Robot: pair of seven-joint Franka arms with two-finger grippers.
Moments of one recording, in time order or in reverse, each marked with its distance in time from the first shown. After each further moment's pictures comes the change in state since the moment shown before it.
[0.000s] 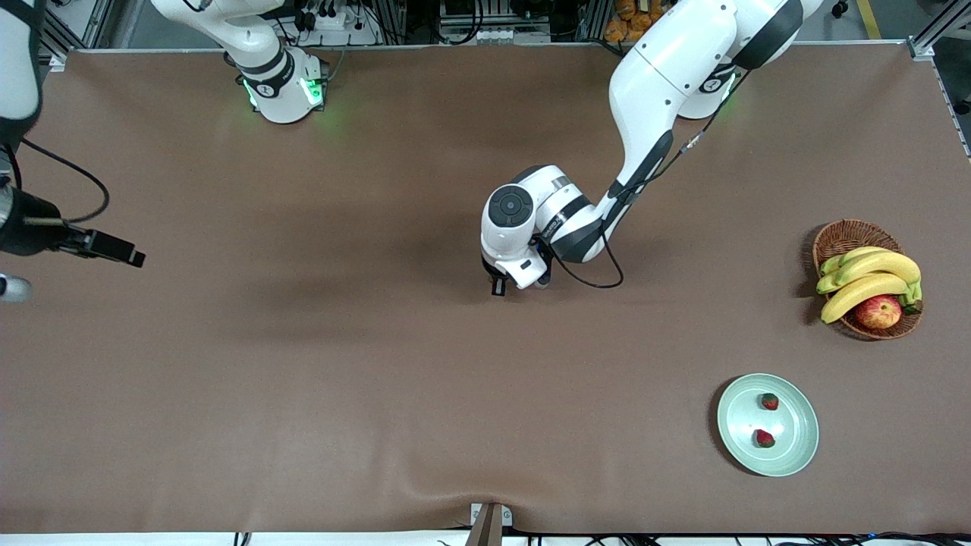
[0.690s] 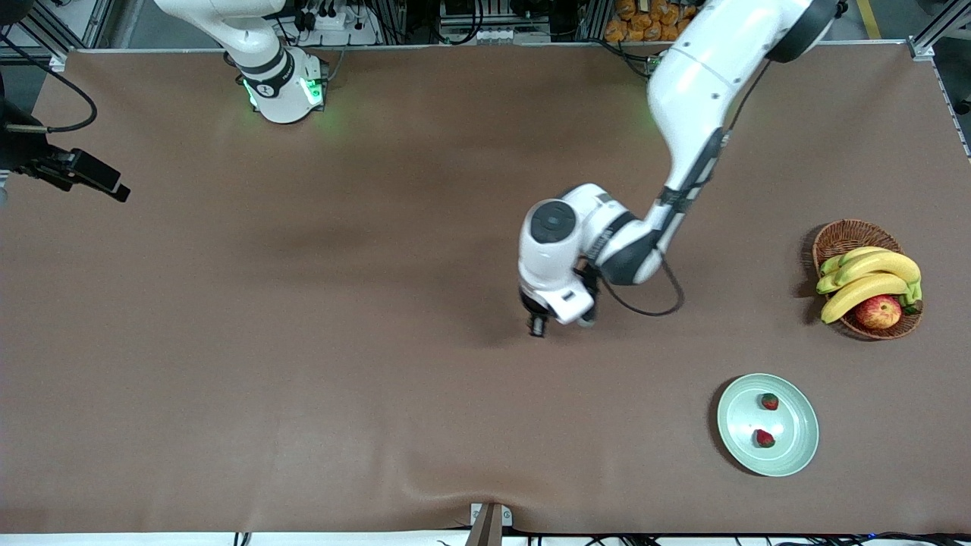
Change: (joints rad) left arm 0.161 -0.082 0.055 0.044 0.157 -0.005 0.167; right arm -0.114 -0.268 0.163 -0.212 -0.107 0.017 0.083
